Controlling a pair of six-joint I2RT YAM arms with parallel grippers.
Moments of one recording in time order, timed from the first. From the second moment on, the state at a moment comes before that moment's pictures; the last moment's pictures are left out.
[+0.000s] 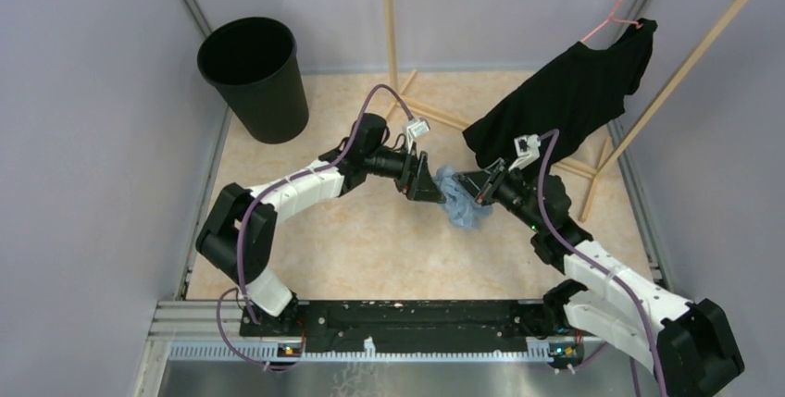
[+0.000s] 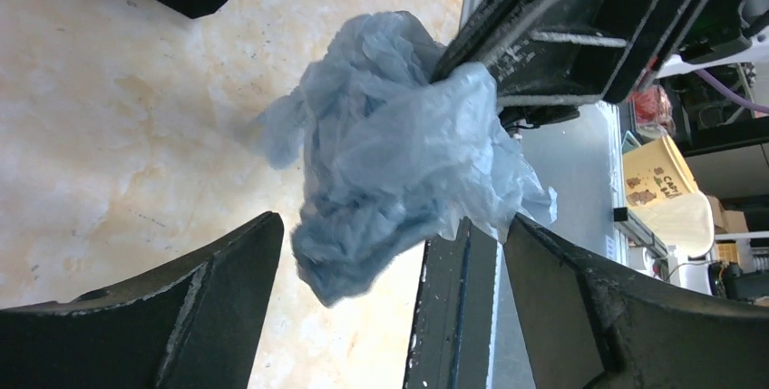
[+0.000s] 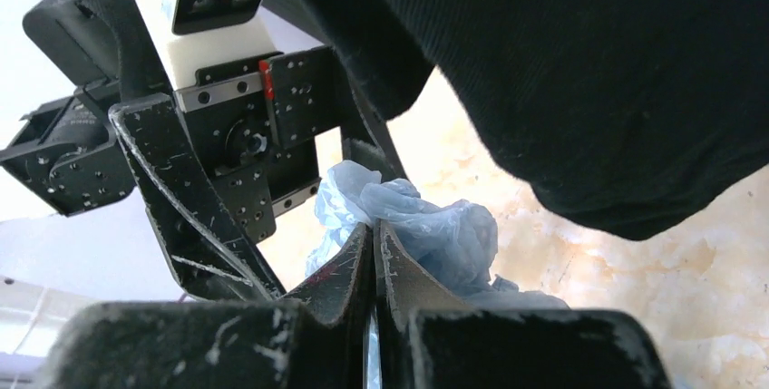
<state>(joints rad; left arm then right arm) -0.61 1.63 1.05 0.08 0.94 -0.37 0.53 0.88 0.39 0.44 -0.21 0.77</state>
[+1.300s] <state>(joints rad) -0.60 1.46 1.06 -0.01 0.80 -0.26 0.49 0.93 0.52 0.30 -0.30 0.83</state>
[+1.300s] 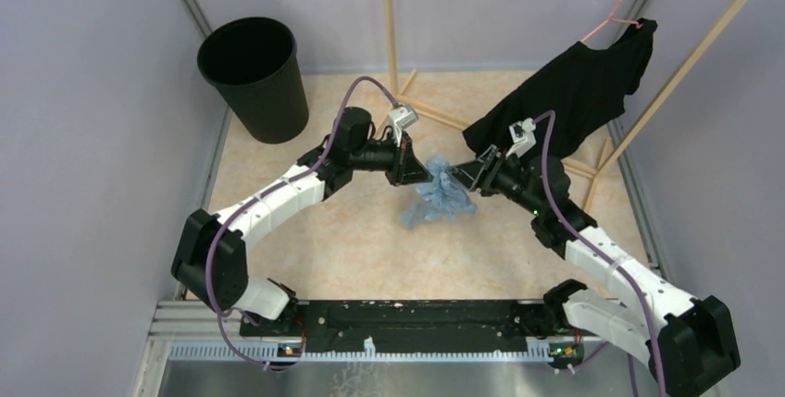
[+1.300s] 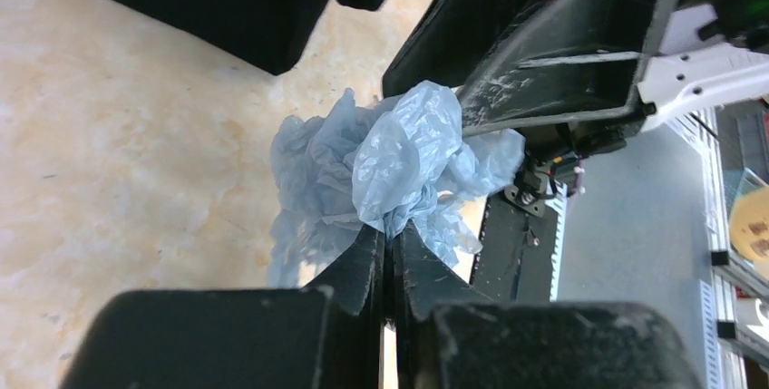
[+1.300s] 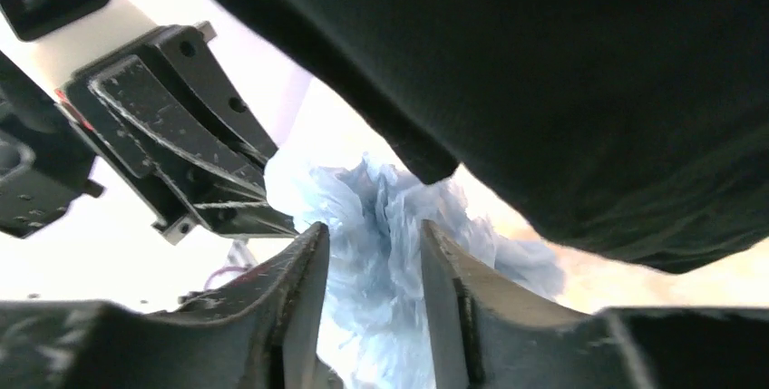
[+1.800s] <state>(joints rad) -0.54 1.33 1.04 -0.05 0.47 -0.26 0.52 0.92 0.66 -0.04 -0.28 0.50</state>
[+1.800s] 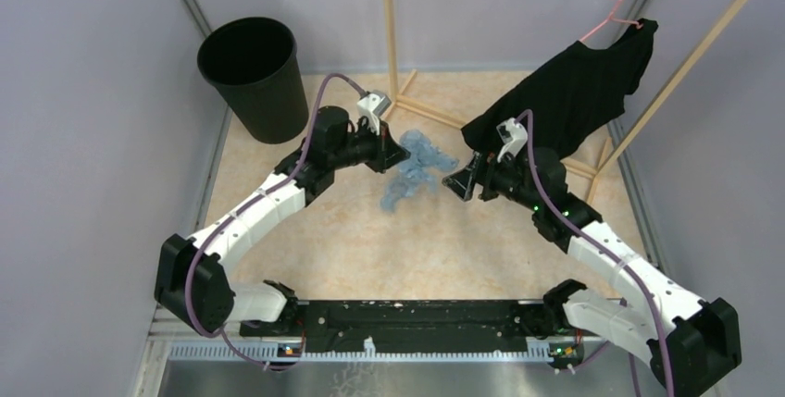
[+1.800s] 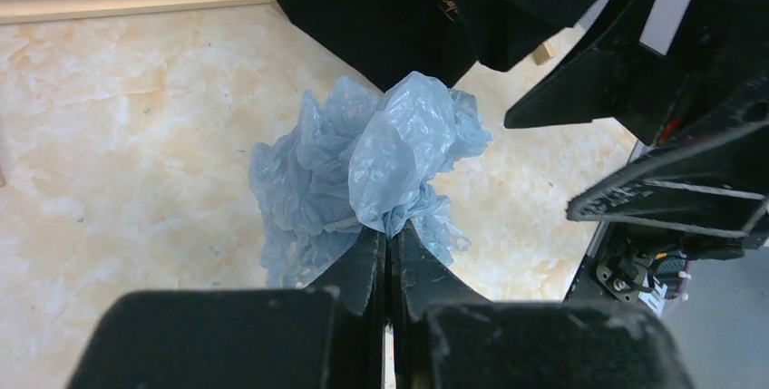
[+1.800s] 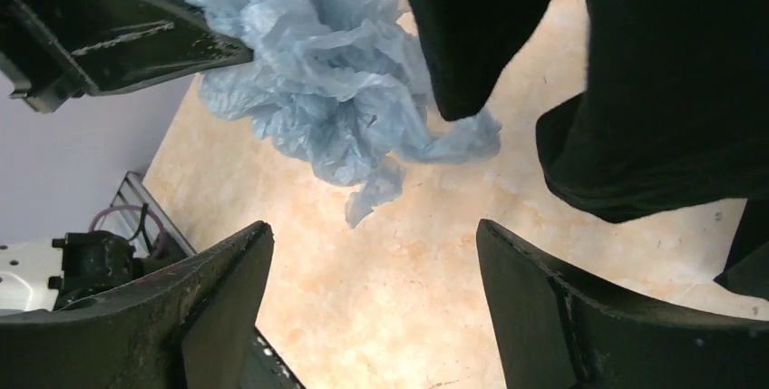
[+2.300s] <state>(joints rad) -0.57 1.29 1.00 0.03 0.61 -0.26 0.46 0.95 0.56 0.17 -0.35 0.62</state>
